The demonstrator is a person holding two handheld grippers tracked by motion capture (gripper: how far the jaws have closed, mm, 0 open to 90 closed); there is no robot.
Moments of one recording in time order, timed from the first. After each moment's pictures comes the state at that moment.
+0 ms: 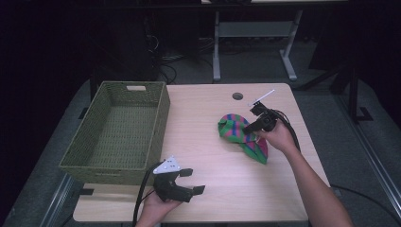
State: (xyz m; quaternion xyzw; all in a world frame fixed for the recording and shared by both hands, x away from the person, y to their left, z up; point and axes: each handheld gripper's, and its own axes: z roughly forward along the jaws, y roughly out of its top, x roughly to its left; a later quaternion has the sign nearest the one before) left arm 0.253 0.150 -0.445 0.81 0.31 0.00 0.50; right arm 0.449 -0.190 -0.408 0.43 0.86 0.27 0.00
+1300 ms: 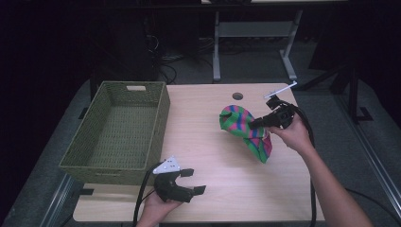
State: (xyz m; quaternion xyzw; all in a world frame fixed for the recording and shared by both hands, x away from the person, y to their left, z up) left arm 0.253 0.149 -0.445 0.81 0.31 -0.01 0.51; right arm 0.419 -0.219 -0.356 0.40 0.84 0.36 -0.03
